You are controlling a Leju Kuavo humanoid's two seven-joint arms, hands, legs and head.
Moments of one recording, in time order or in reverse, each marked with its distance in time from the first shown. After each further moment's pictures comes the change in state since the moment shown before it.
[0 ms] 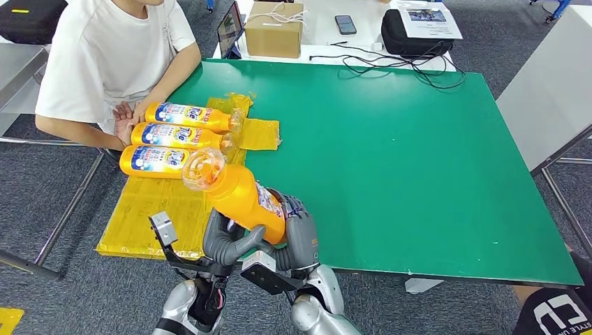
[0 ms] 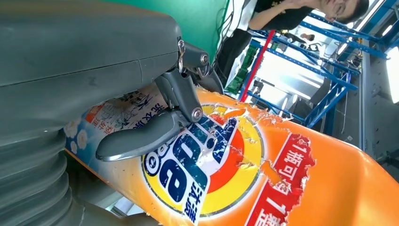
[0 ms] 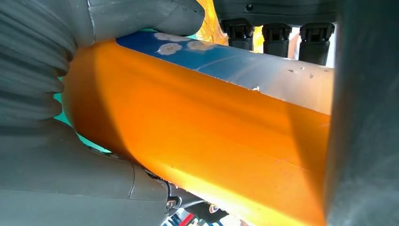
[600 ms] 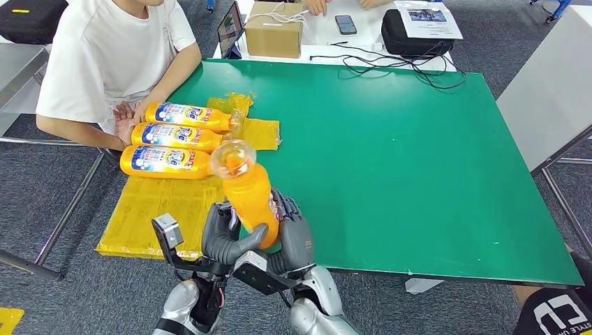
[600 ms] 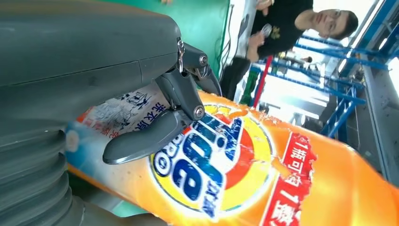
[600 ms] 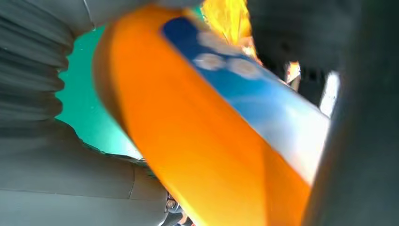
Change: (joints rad) left arm -0.003 0.000 0.008 -0.011 -0.162 0.127 -0.056; right arm -0.013 0.002 0.027 0.039 0.087 0.022 0.113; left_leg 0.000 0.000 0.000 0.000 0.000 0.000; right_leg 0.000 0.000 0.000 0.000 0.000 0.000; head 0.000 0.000
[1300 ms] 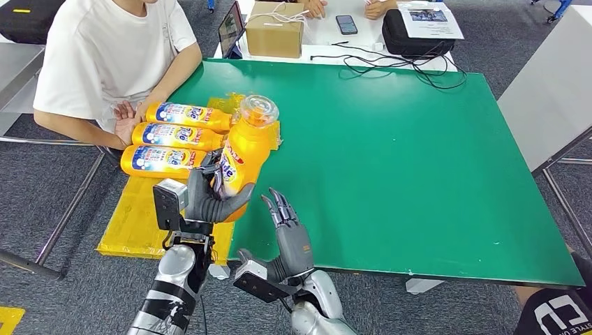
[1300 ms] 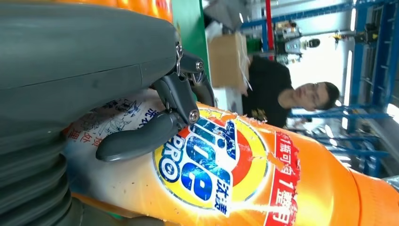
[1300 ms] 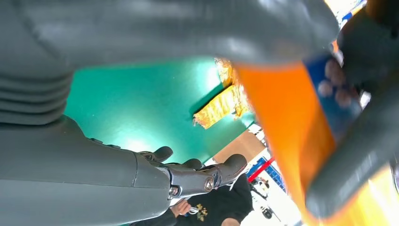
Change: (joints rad) left arm -0.186 0.046 0.083 0.080 -0.278 0.299 -0.017; right arm -0.004 0.002 -0.003 0.051 -0.047 -0.072 -0.078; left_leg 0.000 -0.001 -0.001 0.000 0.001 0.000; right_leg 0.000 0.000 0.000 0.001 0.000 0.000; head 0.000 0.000
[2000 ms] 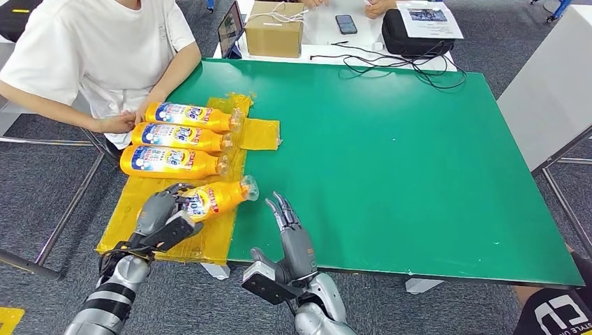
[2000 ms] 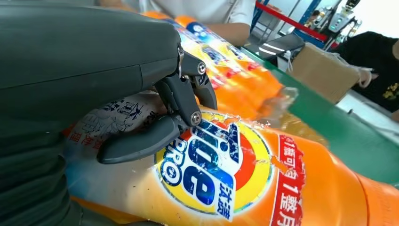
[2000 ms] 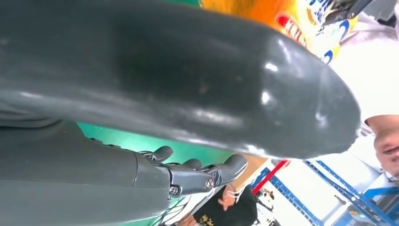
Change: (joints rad) left arm -0.012 0.323 0.101 0.224 -0.595 0.060 -0.068; right arm 0.026 -0.003 -0.053 -0.011 -0.044 0.074 -0.070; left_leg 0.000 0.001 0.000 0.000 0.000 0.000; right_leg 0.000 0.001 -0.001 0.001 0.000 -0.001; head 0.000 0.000
